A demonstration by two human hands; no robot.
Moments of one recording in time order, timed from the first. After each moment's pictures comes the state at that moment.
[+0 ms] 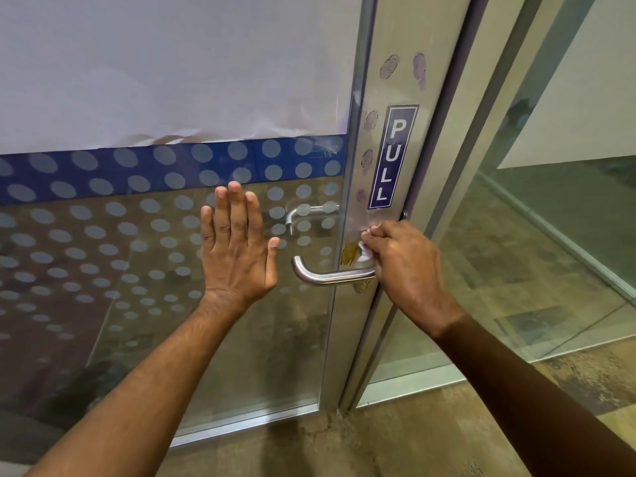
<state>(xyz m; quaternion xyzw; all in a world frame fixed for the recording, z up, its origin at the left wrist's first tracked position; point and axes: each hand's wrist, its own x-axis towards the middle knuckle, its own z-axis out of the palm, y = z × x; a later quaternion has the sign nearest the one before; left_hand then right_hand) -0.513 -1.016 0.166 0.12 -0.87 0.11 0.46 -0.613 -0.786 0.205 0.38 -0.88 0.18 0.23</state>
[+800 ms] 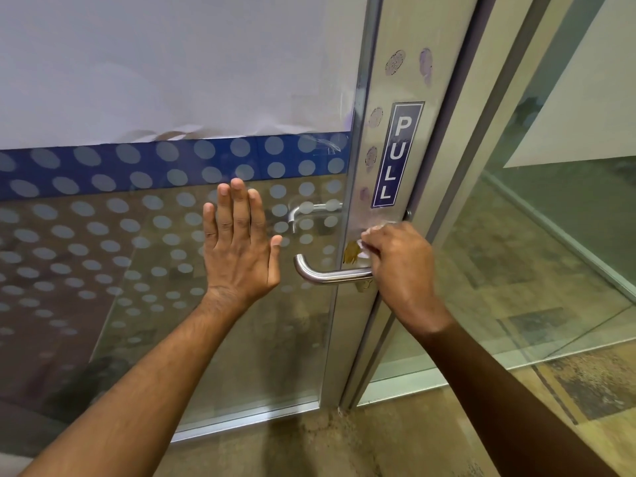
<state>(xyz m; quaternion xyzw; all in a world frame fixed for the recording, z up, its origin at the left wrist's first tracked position) -0.513 -1.016 0.167 0.12 -0.87 0.11 0.46 -0.602 -0.798 0.202 0.36 -0.87 0.22 0.27</state>
